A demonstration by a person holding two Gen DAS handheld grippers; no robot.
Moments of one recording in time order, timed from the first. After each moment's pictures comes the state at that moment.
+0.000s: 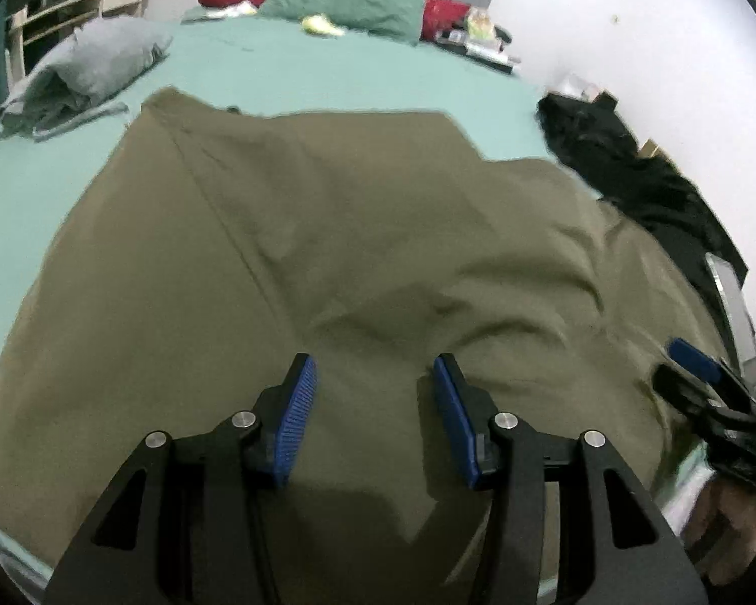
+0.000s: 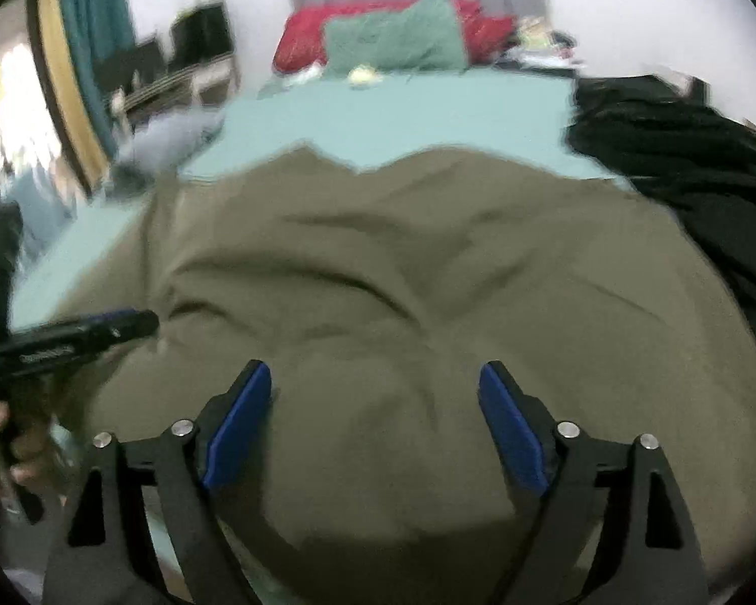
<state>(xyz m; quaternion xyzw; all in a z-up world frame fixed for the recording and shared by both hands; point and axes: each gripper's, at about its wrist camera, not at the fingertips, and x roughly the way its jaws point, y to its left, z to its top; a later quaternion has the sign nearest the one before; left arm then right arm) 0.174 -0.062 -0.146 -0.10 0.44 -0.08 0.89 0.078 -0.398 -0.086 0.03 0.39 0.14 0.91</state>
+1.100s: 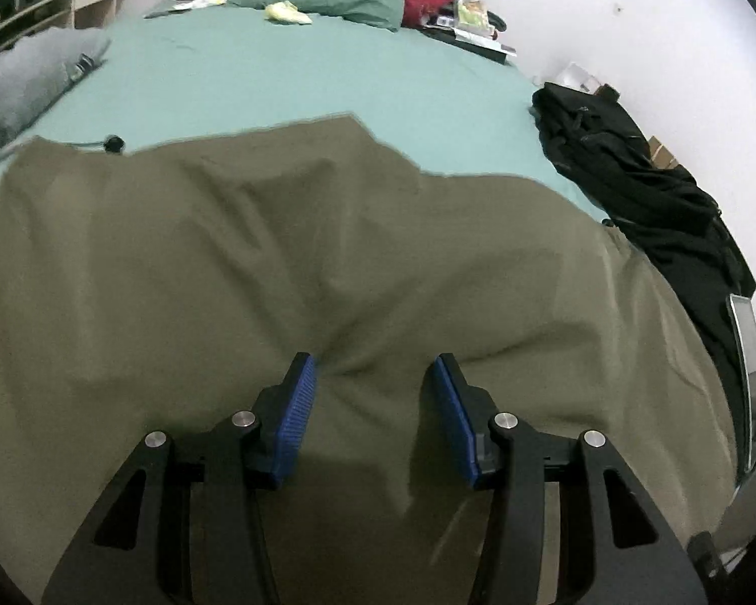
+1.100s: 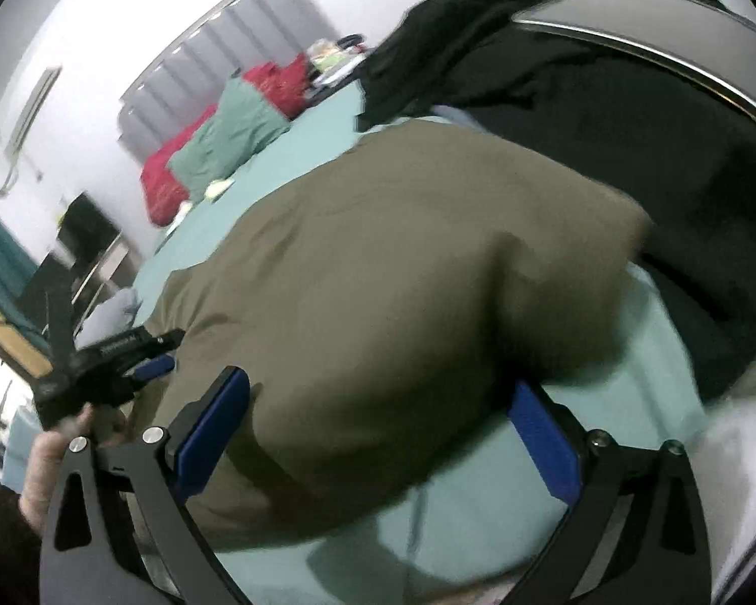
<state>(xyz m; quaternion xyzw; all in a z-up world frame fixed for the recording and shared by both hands) 0.293 -0.150 -0.173 -0.11 0.46 -0.09 0.88 0.014 -0.494 -0.129 0.30 0.35 -0.03 0.89</state>
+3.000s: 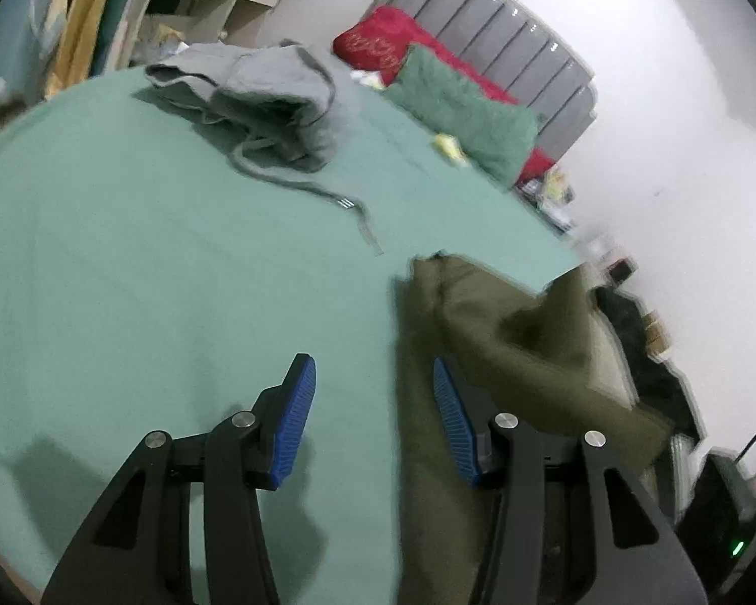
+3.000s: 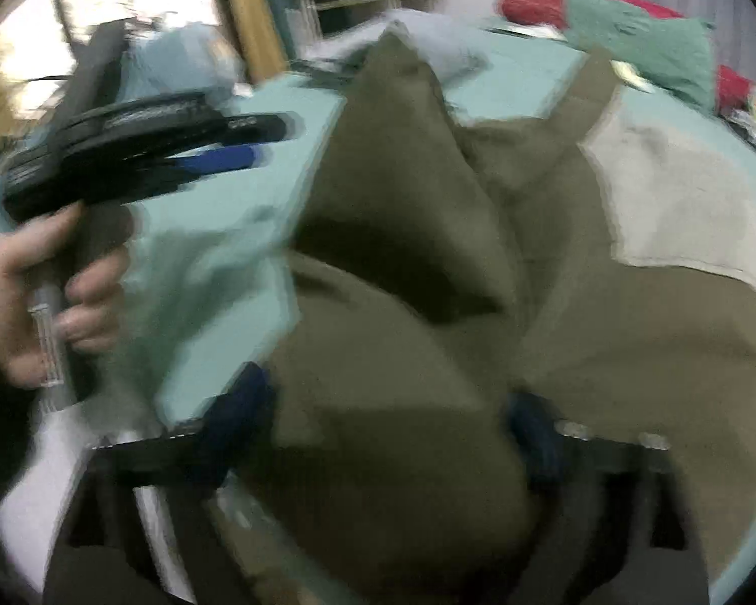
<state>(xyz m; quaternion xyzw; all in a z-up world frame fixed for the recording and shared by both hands) 0.193 0.215 -0.126 -0.30 0.33 -0.05 0.89 0.086 -0.067 -0.092 -0.09 0.44 0.38 0.81</state>
